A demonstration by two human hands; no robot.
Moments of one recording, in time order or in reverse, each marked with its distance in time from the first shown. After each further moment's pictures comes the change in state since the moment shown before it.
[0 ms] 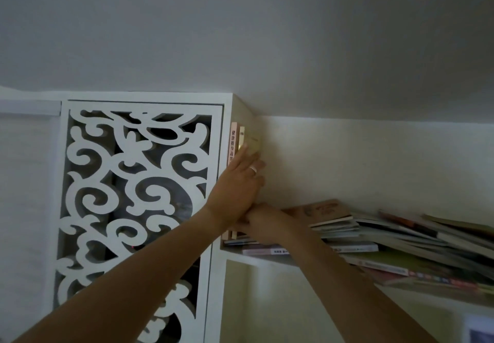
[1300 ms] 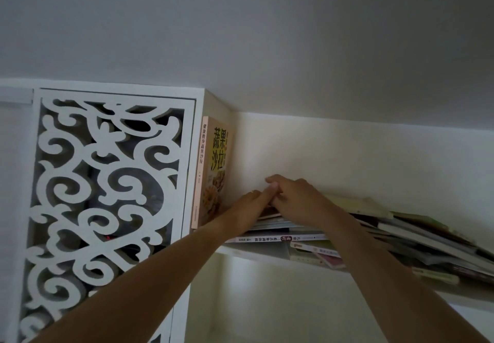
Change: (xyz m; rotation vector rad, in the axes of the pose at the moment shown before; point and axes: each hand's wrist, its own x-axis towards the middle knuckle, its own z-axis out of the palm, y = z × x) left_hand 0.022 0.091 -0.025 -1.593 -0.546 -0.625; right_hand -0.090 0.088 -0.062 0.127 0.253 0.109
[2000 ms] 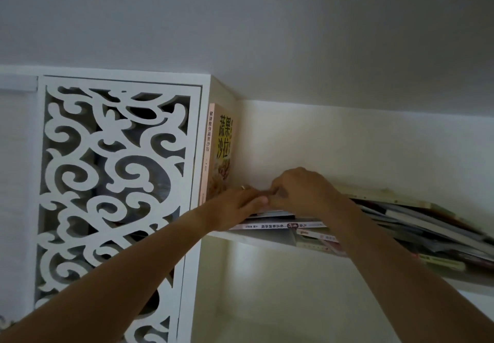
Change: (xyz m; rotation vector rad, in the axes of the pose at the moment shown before) left_hand -0.016 -0.044 -0.037 0.635 -0.035 0.303; right_hand 0.000 -0.013 -0.001 -0.467 -0.032 -0.090
